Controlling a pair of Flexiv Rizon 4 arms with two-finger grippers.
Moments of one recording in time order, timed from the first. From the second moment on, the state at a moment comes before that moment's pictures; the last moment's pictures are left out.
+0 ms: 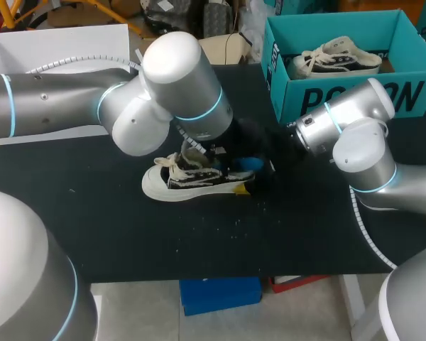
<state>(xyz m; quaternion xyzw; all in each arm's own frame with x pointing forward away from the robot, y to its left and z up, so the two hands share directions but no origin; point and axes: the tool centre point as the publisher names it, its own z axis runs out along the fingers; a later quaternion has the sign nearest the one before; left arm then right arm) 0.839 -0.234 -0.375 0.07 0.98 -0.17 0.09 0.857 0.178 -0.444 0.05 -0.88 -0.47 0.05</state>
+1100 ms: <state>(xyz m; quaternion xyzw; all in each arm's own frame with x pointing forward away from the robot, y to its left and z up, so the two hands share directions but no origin) 0.806 -0.281 -0.170 0.08 0.87 -0.48 -0.03 0.857 0.178 -0.444 0.05 -0.88 -0.47 0.05</state>
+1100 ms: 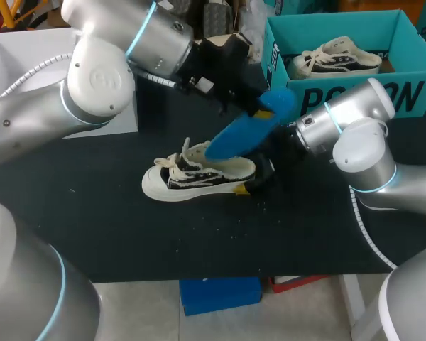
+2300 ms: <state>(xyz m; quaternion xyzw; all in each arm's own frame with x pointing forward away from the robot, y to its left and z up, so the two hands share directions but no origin) 0.771 -0.266 -0.077 -0.09 0.72 -0.68 -0.11 0.857 0.178 -0.444 0.05 -0.88 -0.47 0.05</state>
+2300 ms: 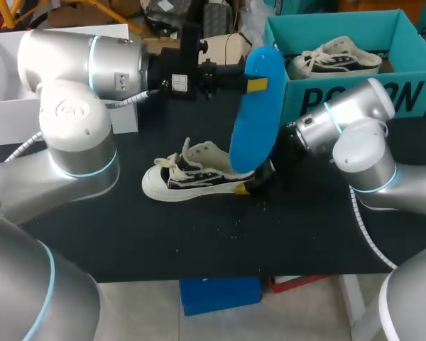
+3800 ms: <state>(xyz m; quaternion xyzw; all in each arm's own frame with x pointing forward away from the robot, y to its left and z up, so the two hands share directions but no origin) 0.676 -0.268 0.052 -0.01 0.65 -0.74 -0.17 0.857 0.178 -0.444 0.05 -0.88 -0.47 0.05</state>
